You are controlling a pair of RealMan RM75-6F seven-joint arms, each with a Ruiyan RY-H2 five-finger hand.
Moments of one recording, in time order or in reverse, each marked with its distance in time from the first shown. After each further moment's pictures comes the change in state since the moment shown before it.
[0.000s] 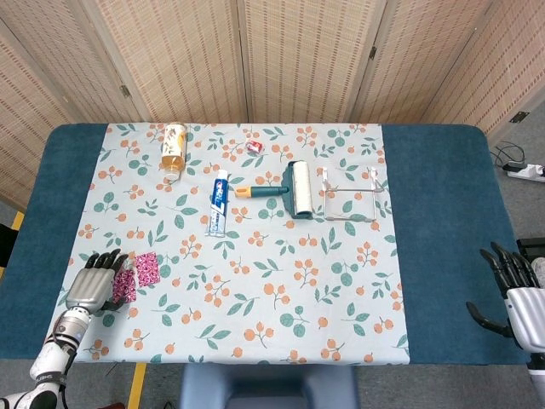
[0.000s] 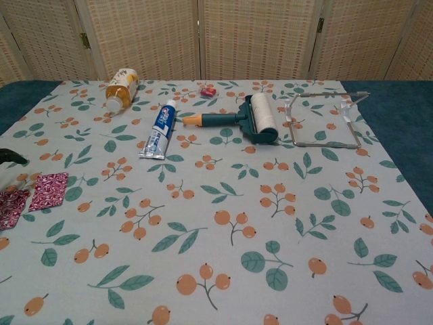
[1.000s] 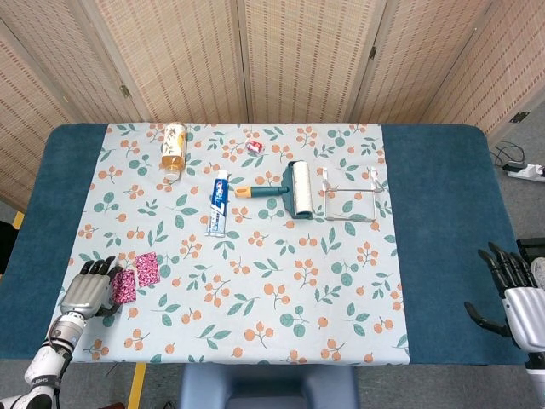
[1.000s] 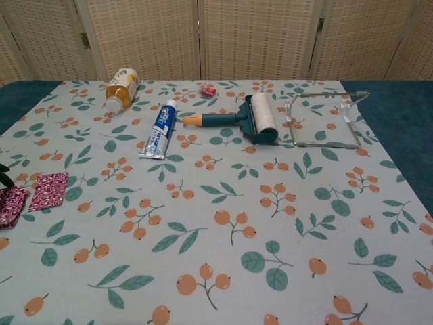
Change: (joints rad) left arm 0.007 -0.002 0.050 0.042 -0.007 -0.019 -0.009; right arm 0.001 0.000 0.000 -0.005 0.001 -0.002 -0.007
